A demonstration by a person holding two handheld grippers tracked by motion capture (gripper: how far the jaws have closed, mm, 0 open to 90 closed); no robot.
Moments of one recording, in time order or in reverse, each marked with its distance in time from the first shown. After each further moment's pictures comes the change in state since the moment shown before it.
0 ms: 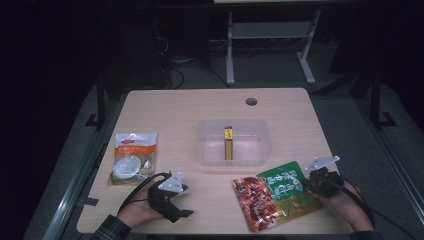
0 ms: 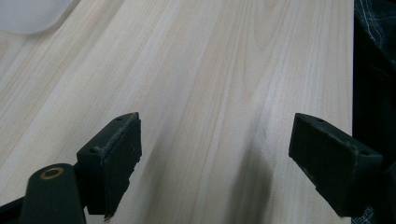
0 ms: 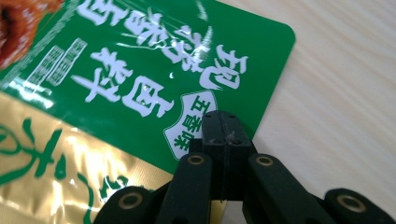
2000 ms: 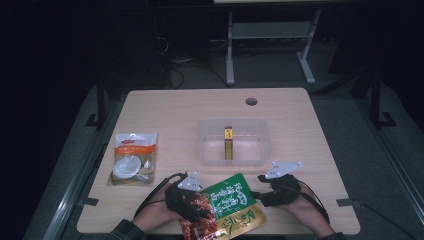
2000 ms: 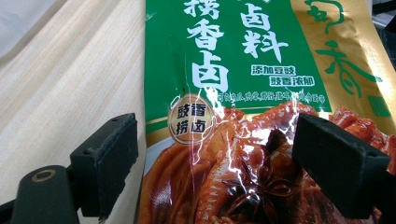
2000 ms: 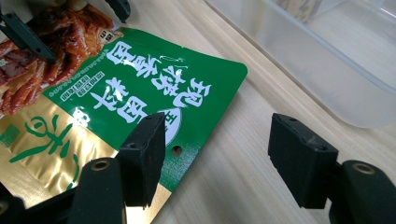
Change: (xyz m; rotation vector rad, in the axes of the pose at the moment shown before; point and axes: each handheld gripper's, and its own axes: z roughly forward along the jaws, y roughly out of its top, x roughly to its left) left arm -0.009 0.023 0.037 -0.025 -0.003 -0.076; right arm 0.088 0.061 0.017 -0.252 0.252 -0.093
